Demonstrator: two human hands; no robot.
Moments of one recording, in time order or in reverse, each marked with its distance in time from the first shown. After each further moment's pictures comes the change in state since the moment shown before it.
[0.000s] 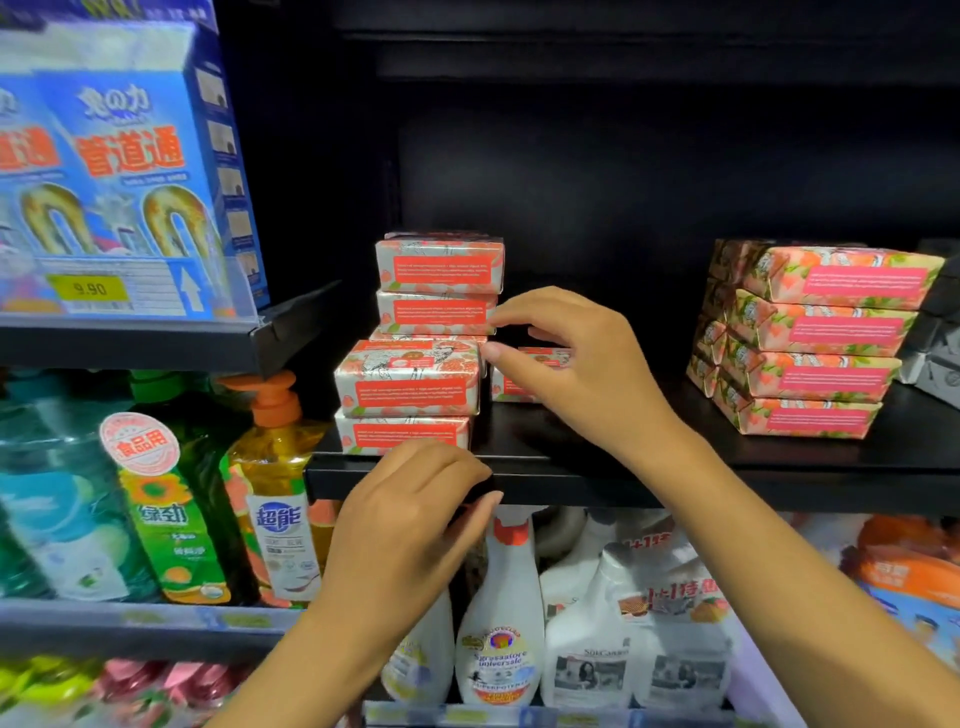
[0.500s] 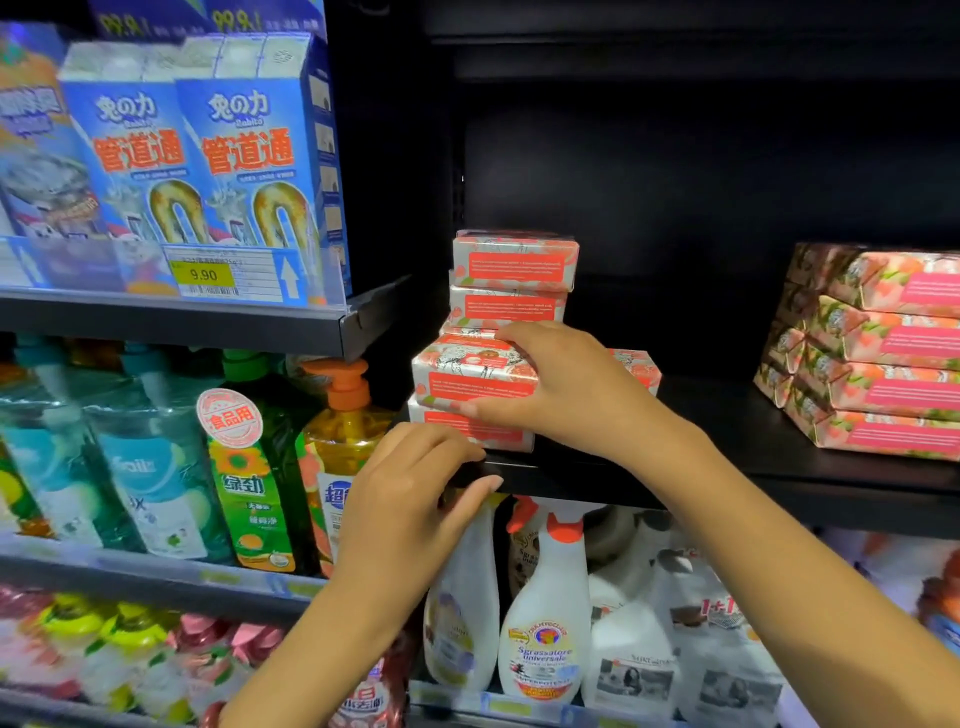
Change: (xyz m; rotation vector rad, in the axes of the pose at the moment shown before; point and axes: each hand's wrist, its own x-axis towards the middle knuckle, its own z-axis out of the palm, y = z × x) left_hand -0.012 -0.026 -0.020 0.006 0.016 -0.178; right_hand 0.013 -0.027 0.035 -0.219 -0.403 0.103
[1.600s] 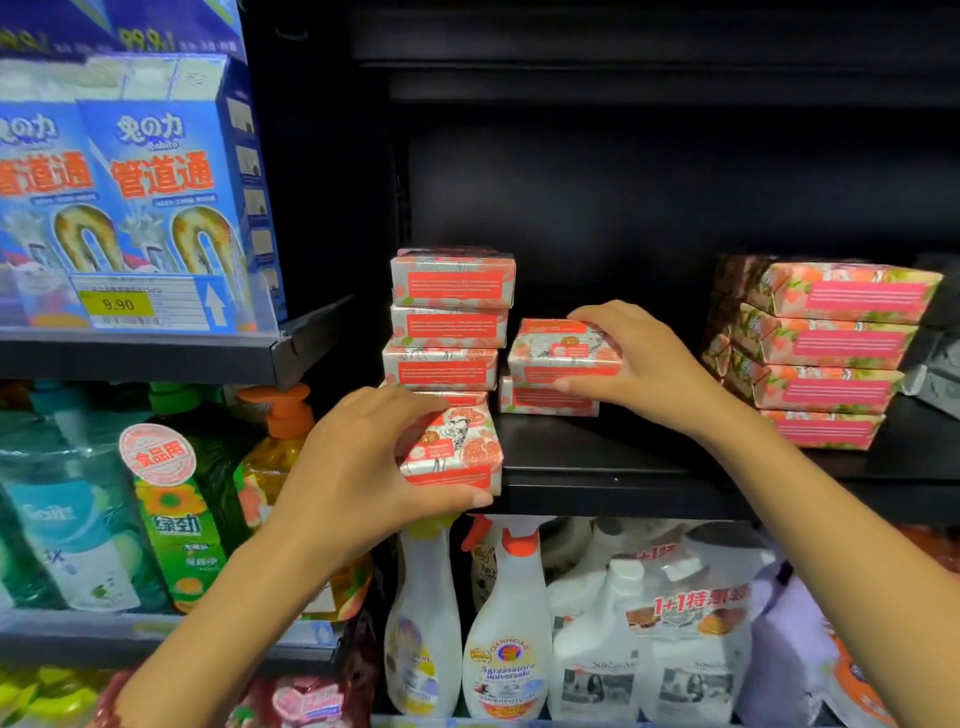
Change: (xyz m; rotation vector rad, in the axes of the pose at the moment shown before) left_hand 0.051 0.010 -0.024 -0.071 -0.247 -0.047; right_hand -0.018 0.101 -0.043 -0.023 0.134 0.070
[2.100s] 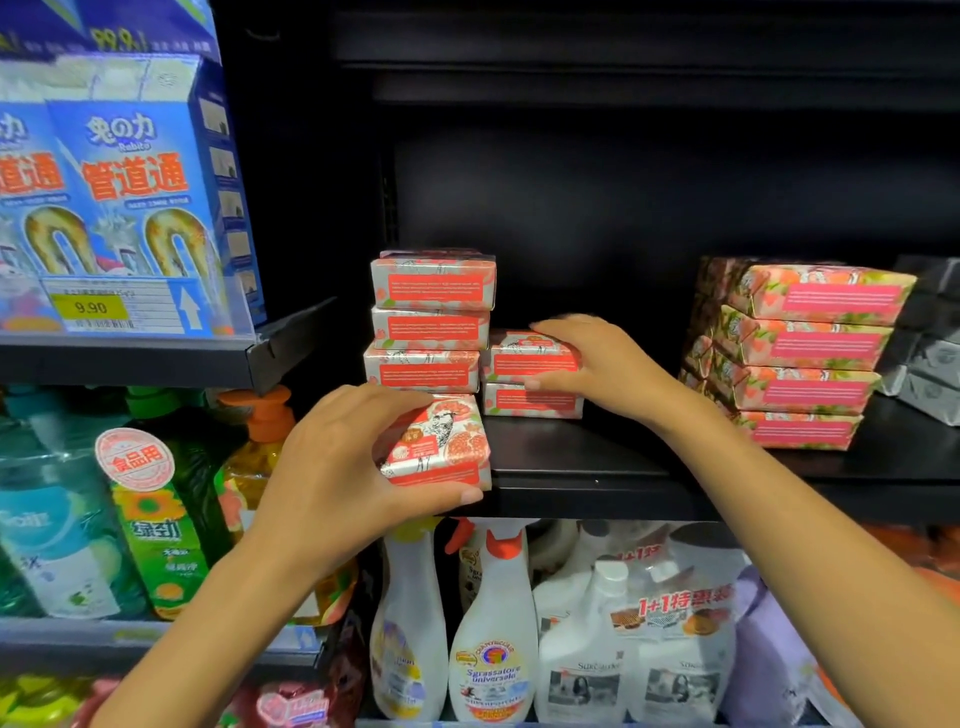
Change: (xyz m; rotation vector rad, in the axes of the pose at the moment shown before) left_hand -0.002 0.008 0.002 -0.036 0.086 0.015; right_hand 0.022 0.008 0.014 -0.067 -0.123 0.047
